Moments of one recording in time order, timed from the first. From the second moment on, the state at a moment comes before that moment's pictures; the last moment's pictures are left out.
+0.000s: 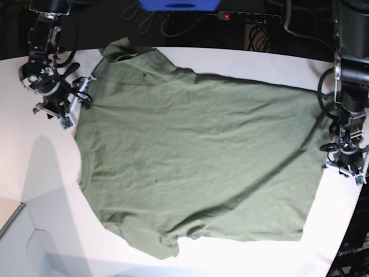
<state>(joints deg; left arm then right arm) -32.6 -29.9 16.1 21.2 -32.2 4.8 -9.0 -10.8 10.9 20.4 90.9 -4.9 39.9 -34.9</state>
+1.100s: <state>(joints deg) -24.8 -26.5 16.1 26.1 -21.3 4.9 -9.1 -8.4 14.0 25.2 83.3 -4.4 39.9 -28.4</state>
